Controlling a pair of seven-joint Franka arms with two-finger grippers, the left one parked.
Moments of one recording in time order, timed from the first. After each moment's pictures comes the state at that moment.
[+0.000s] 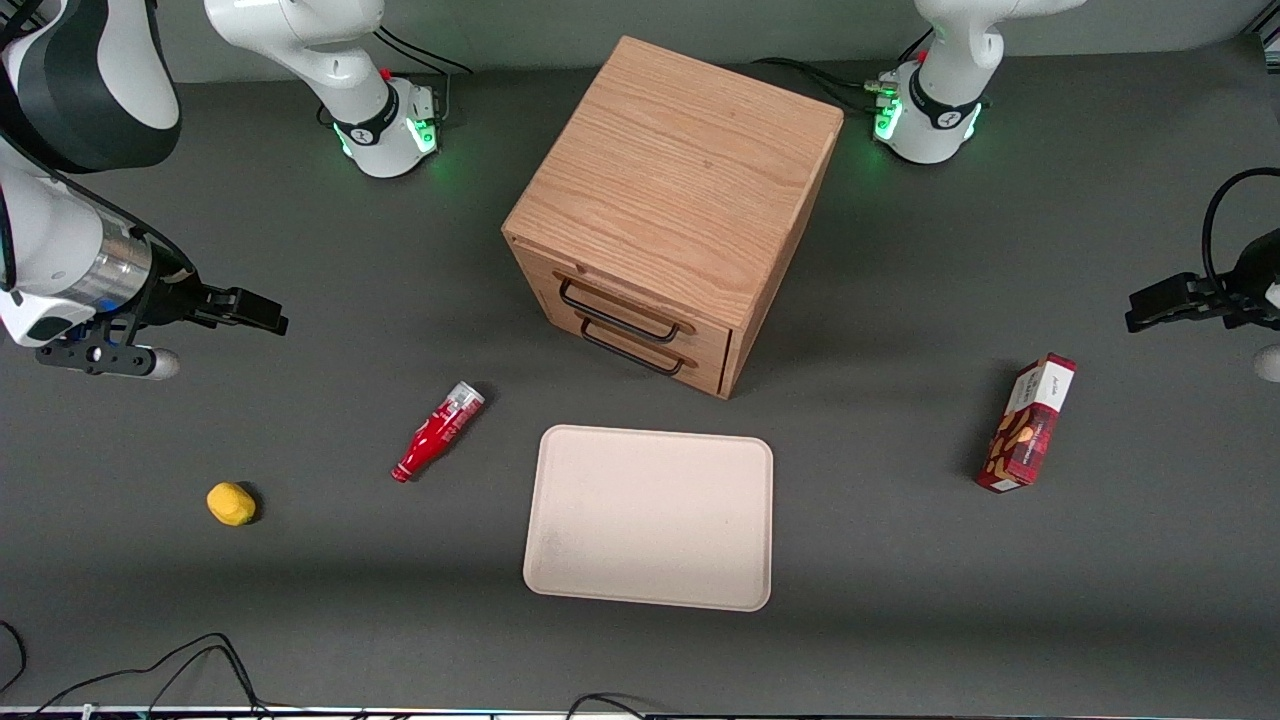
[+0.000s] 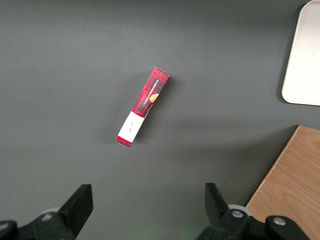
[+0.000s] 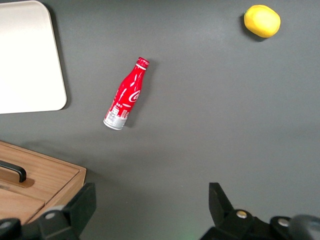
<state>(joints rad) 0.09 0.04 -0.03 -1.74 0.08 1.67 0.23</state>
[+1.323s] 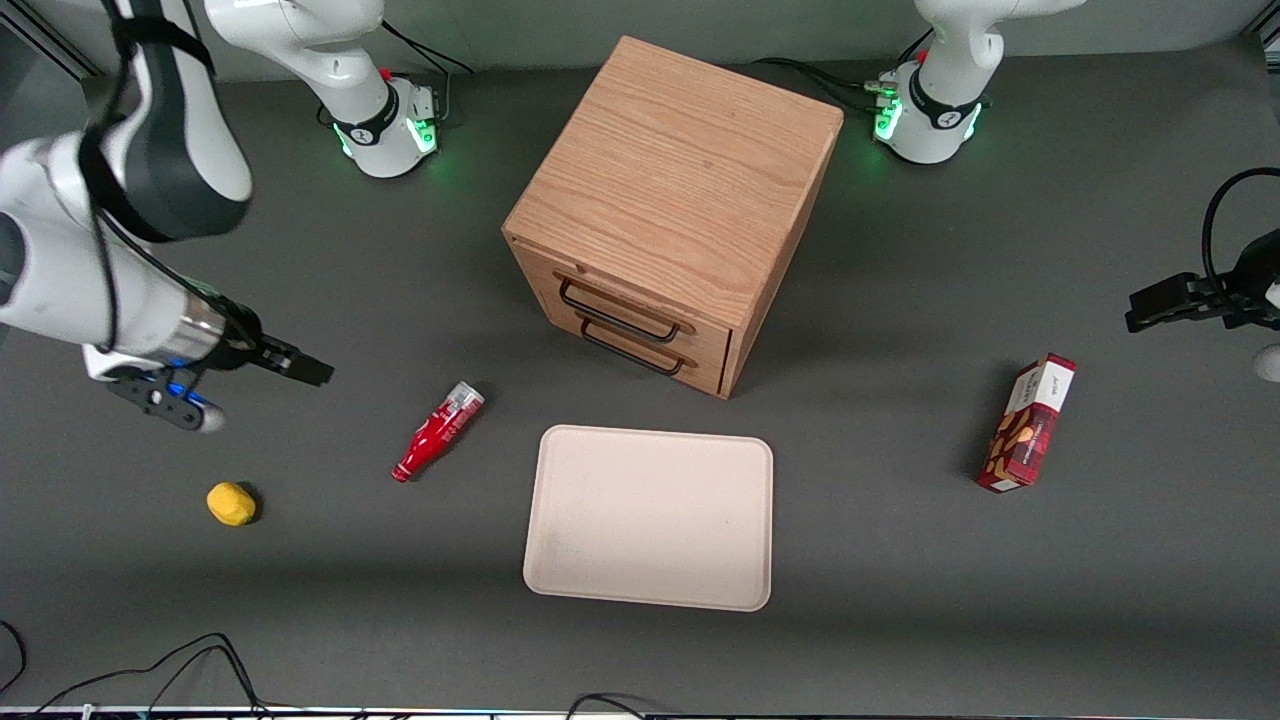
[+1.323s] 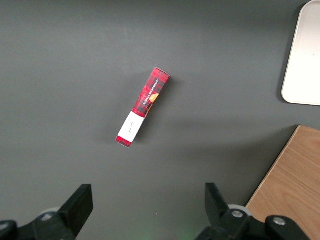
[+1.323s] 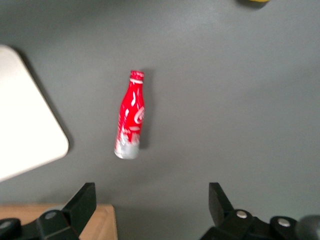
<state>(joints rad) 0.10 0.19 0.04 -1.76 0.07 1.85 0.64</state>
